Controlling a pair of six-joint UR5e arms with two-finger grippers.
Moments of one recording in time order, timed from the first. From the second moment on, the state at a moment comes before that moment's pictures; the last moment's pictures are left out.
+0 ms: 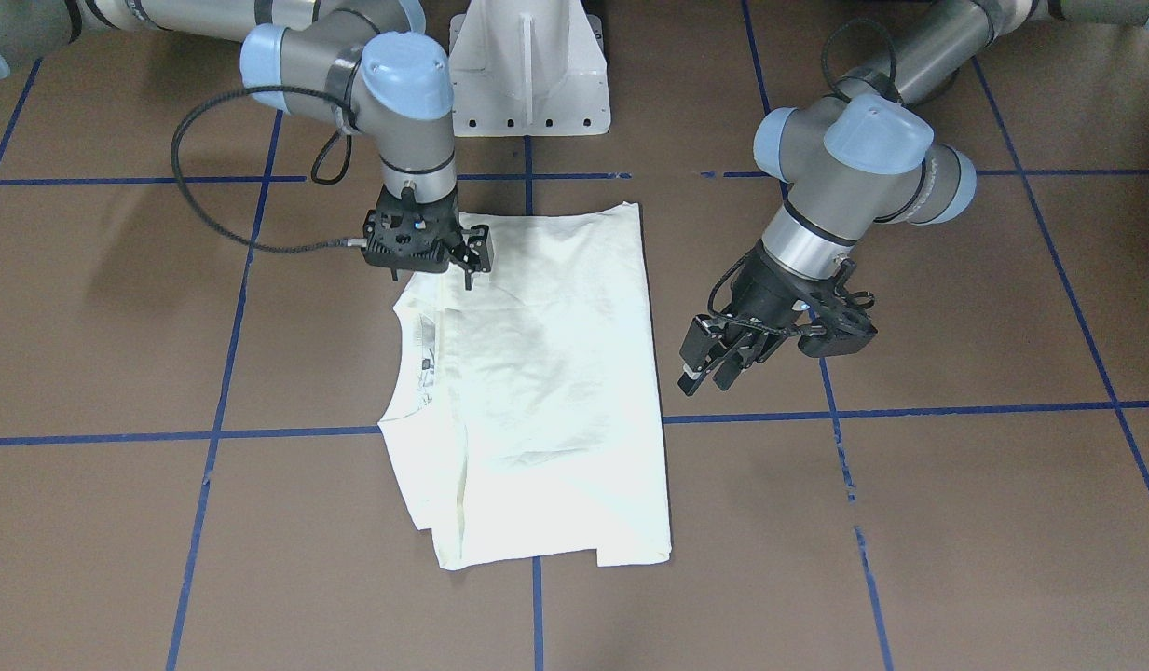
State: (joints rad) left arm -0.77 -2.08 -1.55 -2.31 -1.87 -1.57; right arm 0.43 -0.98 1.79 -1.65 1.68 1.53
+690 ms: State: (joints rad) left arm -0.77 -2.08 -1.55 -2.30 -1.92 -1.59; right arm 0.26 -1.09 1.85 -1.51 1.54 2.20
